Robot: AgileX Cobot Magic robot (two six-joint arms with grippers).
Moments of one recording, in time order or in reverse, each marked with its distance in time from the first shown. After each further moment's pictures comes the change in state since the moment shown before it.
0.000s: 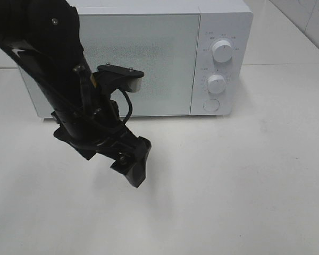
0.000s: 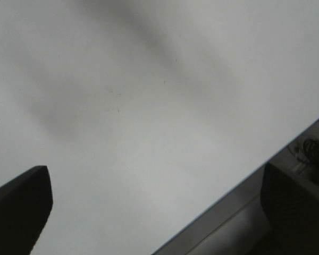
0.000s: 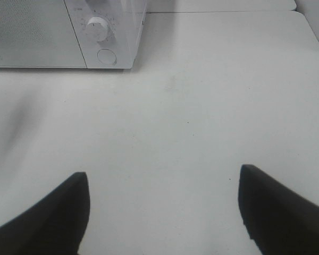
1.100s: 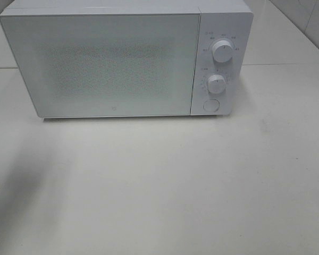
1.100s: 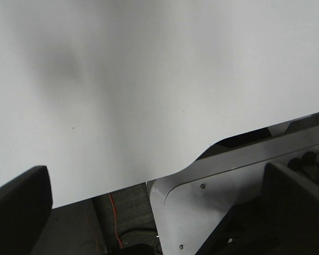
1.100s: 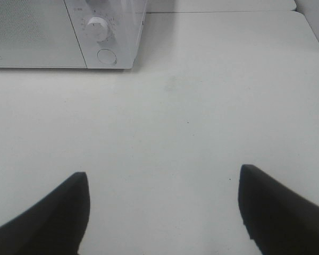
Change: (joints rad) left arm 0.600 -0.434 0.397 0.016 0.181 0.076; right arm 0.000 0.000 0.000 0.000 0.000 0.000
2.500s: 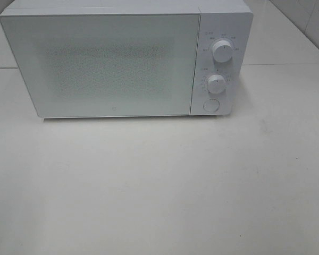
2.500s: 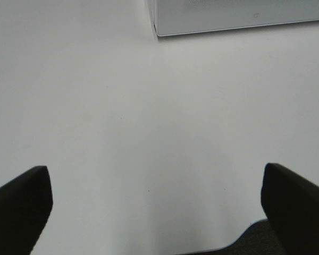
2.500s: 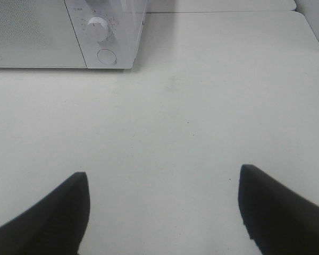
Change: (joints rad) left arm 0.125 -1.179 0.301 0.080 -0.053 0.003; right arm 0.000 0.000 0.000 0.000 0.000 0.000
